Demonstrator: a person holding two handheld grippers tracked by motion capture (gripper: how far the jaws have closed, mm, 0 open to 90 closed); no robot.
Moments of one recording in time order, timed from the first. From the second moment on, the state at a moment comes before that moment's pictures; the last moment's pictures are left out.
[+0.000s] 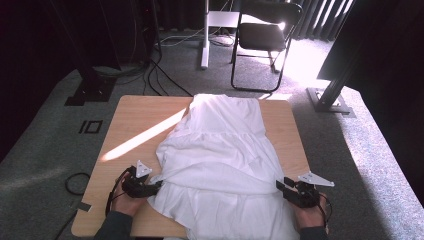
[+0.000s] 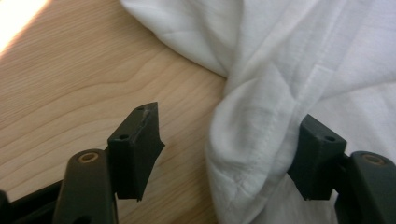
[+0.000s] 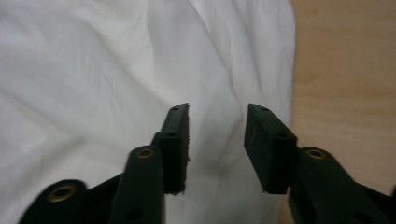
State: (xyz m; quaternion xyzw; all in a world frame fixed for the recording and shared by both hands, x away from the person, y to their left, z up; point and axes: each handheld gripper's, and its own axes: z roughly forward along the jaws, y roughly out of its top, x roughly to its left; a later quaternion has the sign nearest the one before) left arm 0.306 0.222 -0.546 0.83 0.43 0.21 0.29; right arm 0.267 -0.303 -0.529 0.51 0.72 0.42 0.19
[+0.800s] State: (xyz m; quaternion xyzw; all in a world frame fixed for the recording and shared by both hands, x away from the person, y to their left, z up) left arm 0.269 0.225 -0.527 0.83 0.38 0.19 0.36; right arm 0.316 -0.266 -0.516 0.43 0.79 0.41 0.16
